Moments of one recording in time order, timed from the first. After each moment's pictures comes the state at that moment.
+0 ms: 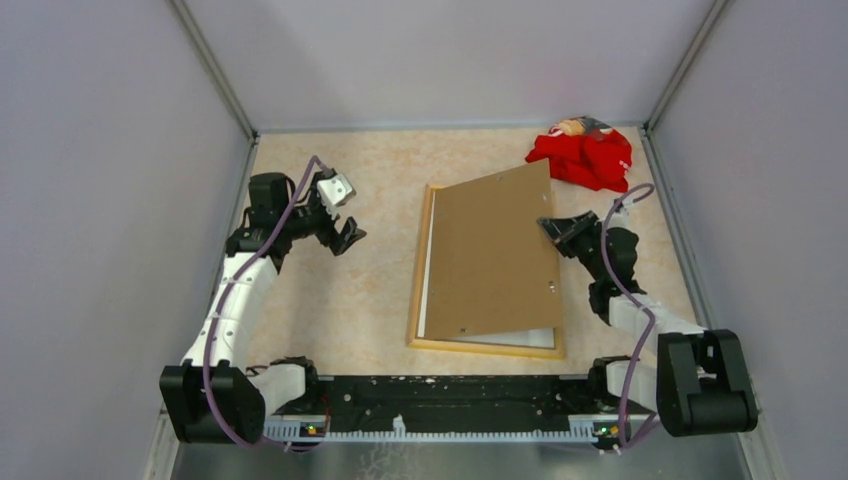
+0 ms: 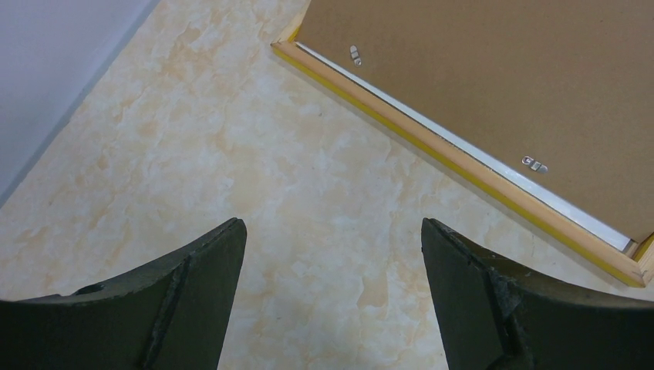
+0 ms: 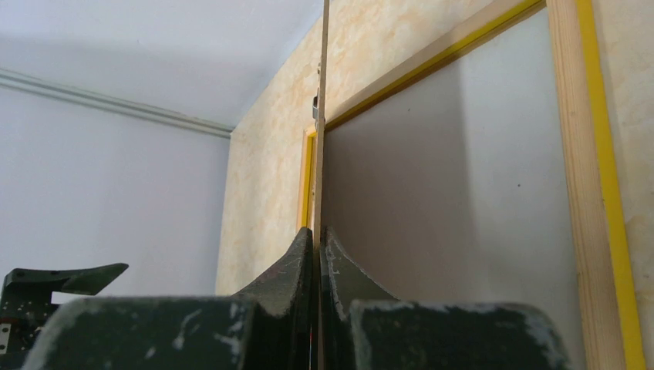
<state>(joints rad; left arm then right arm) -0.02 1.13 0.97 -0.44 0.77 0.66 0.06 1.15 0.32 0.68 -0.28 1.00</state>
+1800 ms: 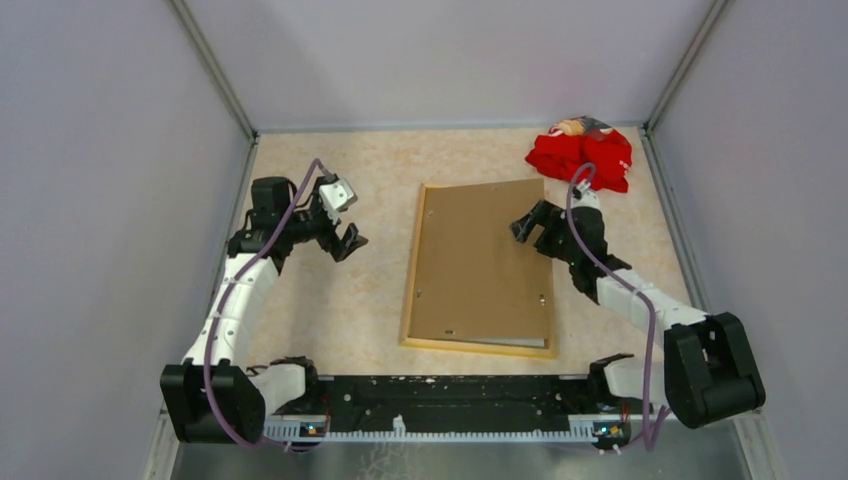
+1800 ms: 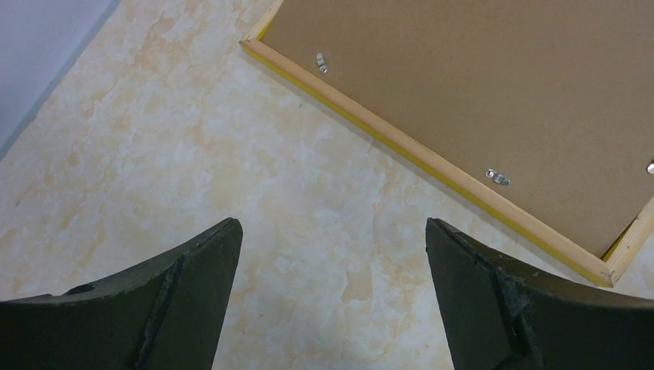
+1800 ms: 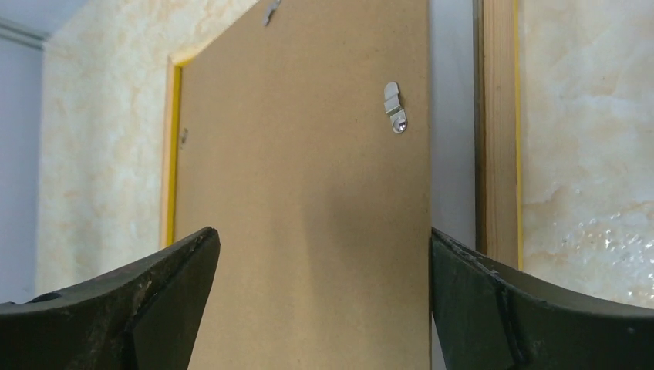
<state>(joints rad) -0.02 1.13 0.95 -0.47 0.78 0.68 0.27 1.20 0.50 0.26 -0.05 0.69</state>
